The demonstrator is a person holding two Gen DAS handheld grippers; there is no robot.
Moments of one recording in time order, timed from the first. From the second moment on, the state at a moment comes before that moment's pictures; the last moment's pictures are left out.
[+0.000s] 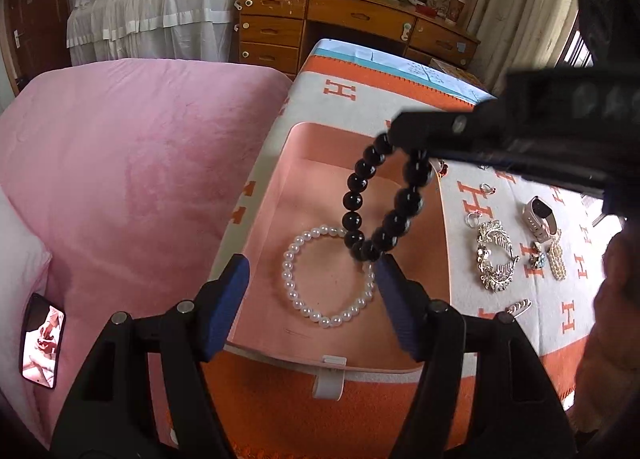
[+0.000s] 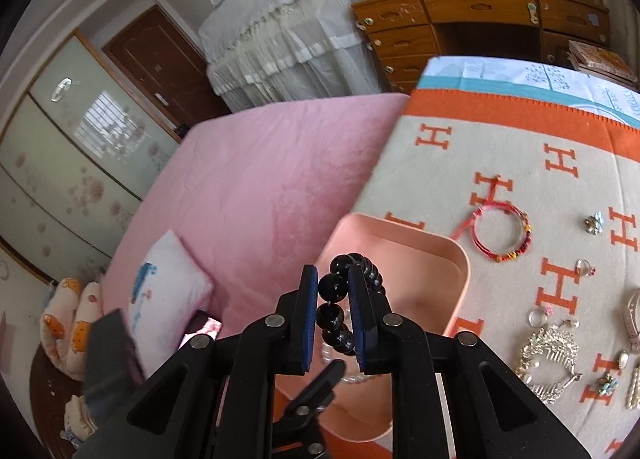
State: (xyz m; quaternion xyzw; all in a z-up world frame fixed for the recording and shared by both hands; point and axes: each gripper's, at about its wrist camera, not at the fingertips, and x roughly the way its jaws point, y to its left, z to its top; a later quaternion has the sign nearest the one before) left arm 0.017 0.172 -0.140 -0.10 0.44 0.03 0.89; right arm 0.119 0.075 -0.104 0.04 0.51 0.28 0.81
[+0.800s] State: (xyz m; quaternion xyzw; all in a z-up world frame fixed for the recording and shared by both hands) left arm 0.015 0.166 -0.143 -0.11 0.44 0.04 0.89; right arm 0.089 0.048 -0.109 0.01 0.47 0.22 0.86
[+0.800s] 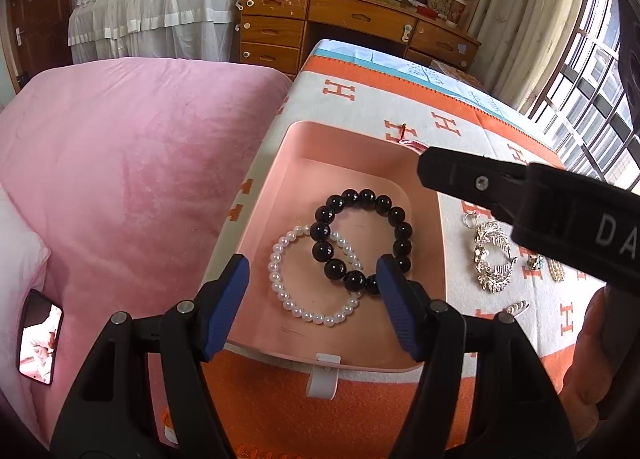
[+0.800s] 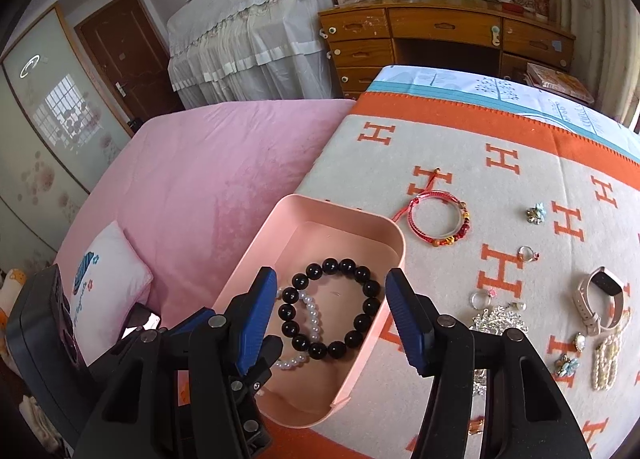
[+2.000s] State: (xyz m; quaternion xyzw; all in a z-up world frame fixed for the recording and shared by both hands) left arm -0.013 0.115 -0.090 -0.08 0.39 0.01 0.92; right arm -0.019 -0.042 -0.026 0.00 0.34 0.18 0.92
